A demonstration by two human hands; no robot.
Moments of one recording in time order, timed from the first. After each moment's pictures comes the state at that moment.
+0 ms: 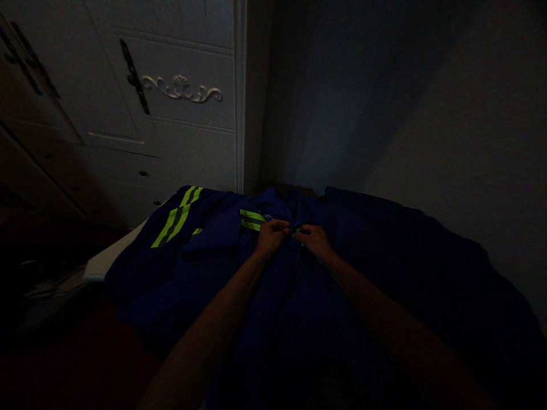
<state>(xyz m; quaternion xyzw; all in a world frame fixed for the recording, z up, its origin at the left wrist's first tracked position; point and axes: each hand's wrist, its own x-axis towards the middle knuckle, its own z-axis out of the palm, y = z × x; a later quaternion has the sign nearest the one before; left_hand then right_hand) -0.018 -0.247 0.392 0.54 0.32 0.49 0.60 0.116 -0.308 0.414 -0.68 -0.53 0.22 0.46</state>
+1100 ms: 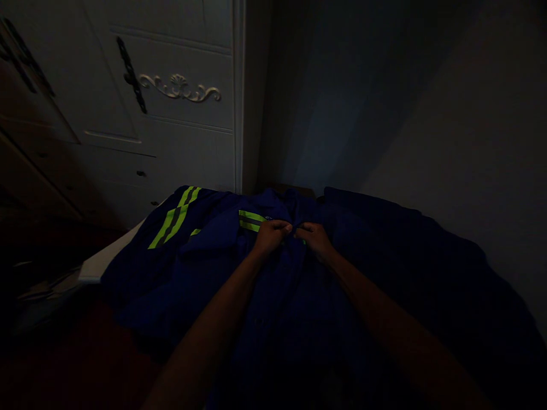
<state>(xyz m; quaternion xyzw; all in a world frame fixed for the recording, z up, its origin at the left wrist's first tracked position) -0.024 -0.244 0.397 0.62 0.27 0.46 0.58 0.113 -0.309 0.426 -0.65 -0.51 0.27 0.50</state>
